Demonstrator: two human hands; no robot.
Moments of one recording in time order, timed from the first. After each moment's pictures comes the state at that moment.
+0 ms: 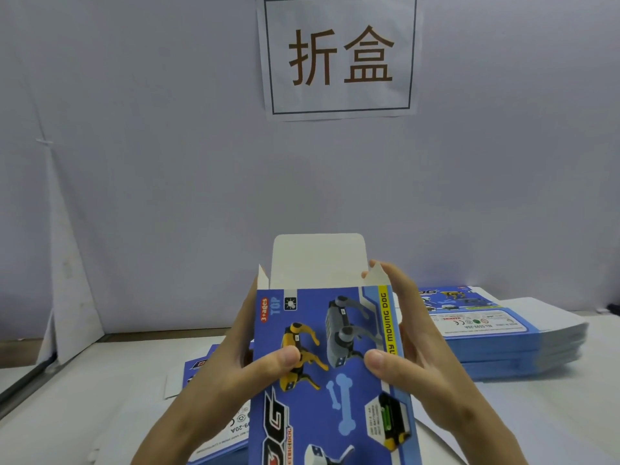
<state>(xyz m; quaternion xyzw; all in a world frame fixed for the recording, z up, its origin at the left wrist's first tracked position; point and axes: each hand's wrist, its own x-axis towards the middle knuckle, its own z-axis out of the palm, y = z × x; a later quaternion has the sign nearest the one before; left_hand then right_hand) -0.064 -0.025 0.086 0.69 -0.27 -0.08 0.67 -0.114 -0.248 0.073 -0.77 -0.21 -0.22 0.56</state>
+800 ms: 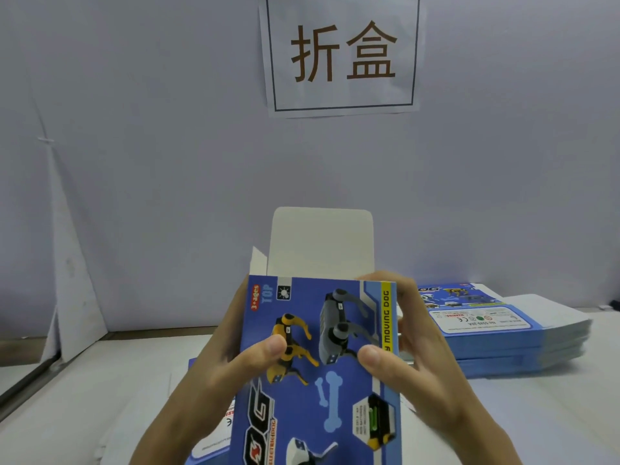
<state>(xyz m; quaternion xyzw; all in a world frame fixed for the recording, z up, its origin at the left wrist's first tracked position) -0.066 -0.017 0.085 0.63 -0.30 -0.03 0.72 -0.119 -0.232 0.079 -0.76 -0.23 -0.27 0.54</state>
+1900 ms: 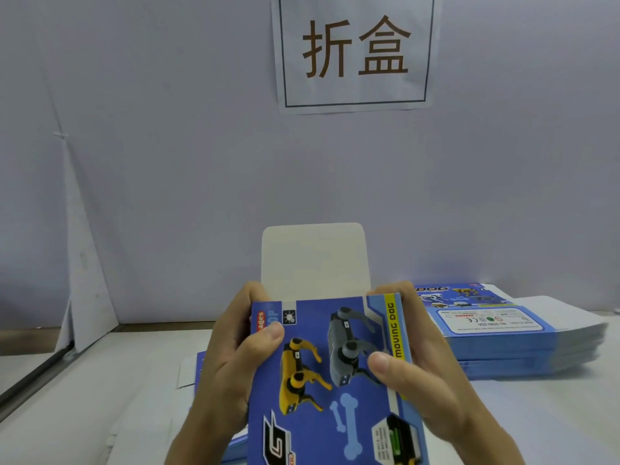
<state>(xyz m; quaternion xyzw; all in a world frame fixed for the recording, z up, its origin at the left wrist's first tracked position) -0.073 -0.029 0.083 0.56 -0.32 0.08 0.76 -0.120 -0.226 0.078 -0.75 -0.26 -0.23 0.56</state>
